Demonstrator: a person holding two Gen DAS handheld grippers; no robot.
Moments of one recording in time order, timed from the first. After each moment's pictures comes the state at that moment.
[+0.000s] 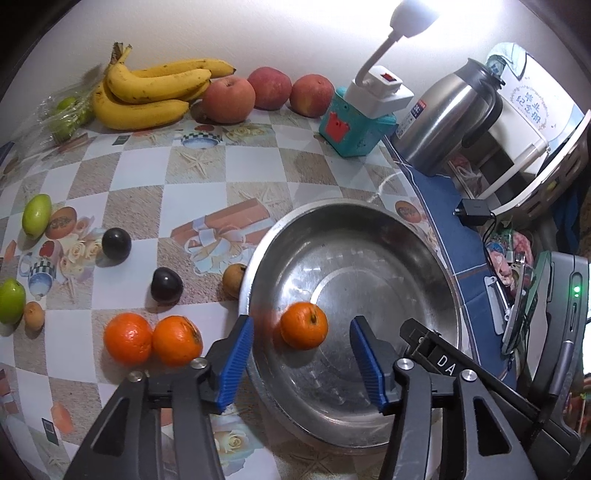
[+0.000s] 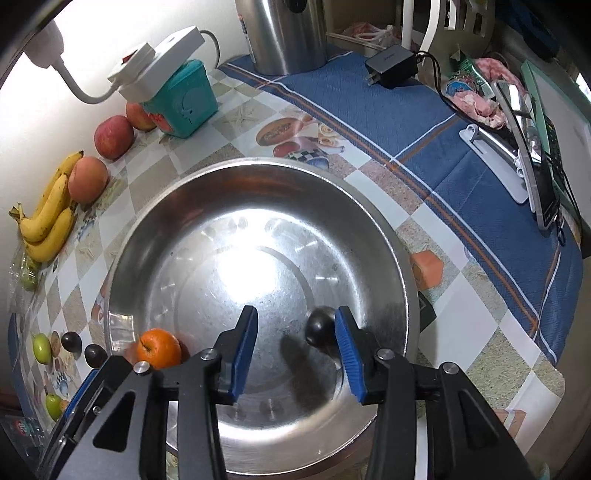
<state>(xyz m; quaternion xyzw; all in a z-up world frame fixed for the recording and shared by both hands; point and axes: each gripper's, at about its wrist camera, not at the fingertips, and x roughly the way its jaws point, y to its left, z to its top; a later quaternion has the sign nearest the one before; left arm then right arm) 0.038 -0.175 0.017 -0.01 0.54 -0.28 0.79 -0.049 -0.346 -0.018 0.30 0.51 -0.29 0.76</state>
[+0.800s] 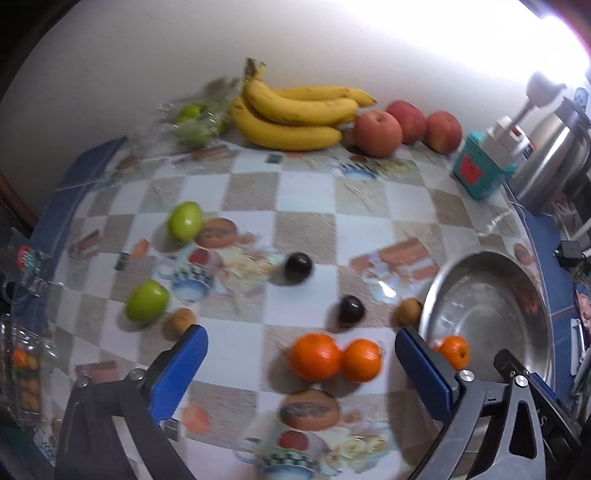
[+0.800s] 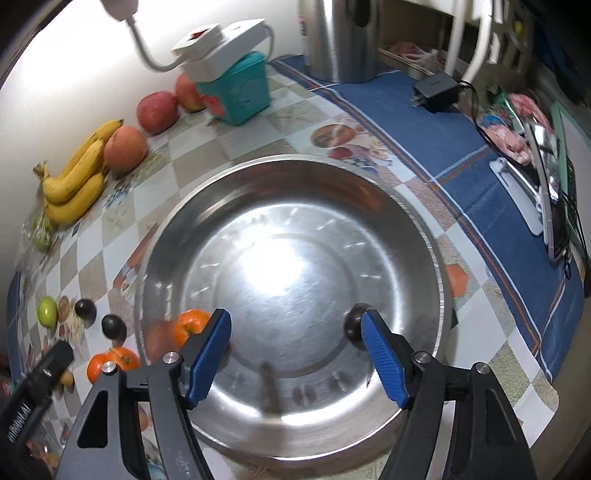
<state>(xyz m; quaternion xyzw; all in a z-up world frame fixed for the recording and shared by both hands) 0.067 -0.093 0.040 0.05 0.52 -0.08 0.85 -0.032 -0.309 -0.006 0.24 0.52 -0.23 0.78</state>
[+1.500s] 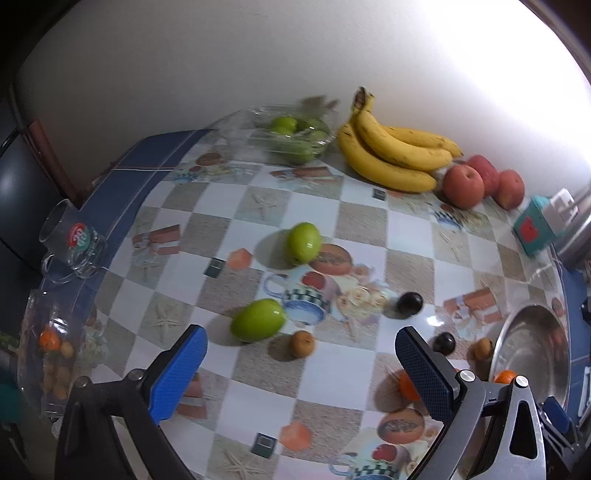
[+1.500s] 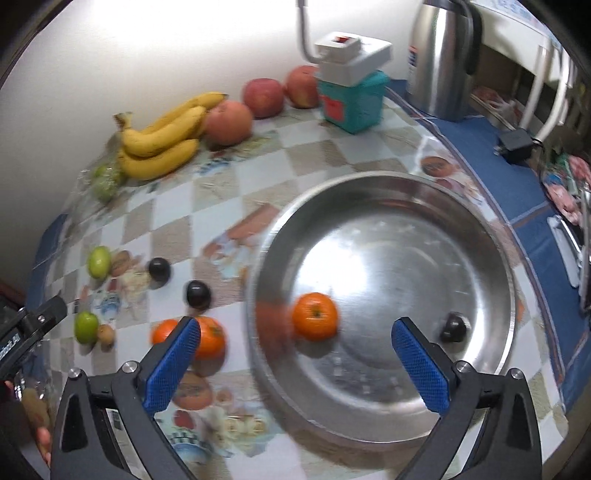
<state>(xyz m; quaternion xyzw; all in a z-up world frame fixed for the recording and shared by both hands) 0.083 0.002 0.060 0.01 0.50 0.01 0.87 -0.006 -0.235 0.018 0.19 0.50 -0.12 0.84</state>
